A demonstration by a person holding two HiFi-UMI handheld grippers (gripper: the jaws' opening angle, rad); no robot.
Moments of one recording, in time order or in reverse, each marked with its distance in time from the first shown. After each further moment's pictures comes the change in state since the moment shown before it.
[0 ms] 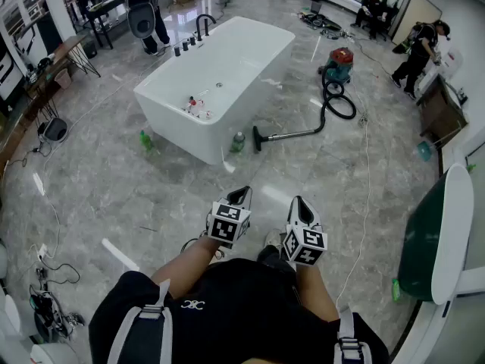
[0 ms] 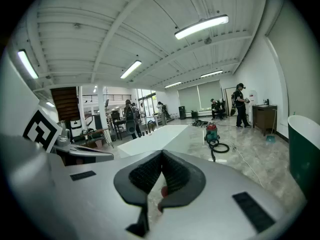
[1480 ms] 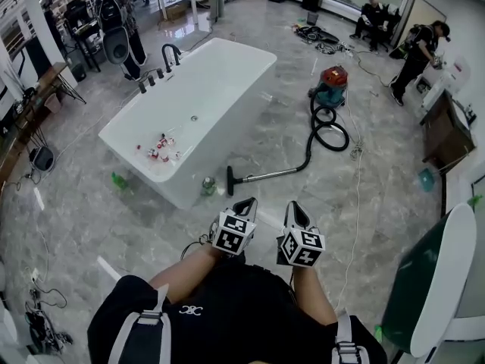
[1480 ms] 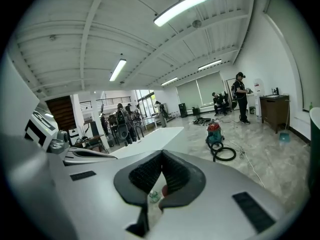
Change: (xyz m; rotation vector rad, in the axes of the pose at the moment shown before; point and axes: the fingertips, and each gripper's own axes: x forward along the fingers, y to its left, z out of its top) left arm 0.398 -0.065 0.201 0.109 0.019 -0.022; right arm 0.298 -0.303 0.150 0.067 0.012 0.066
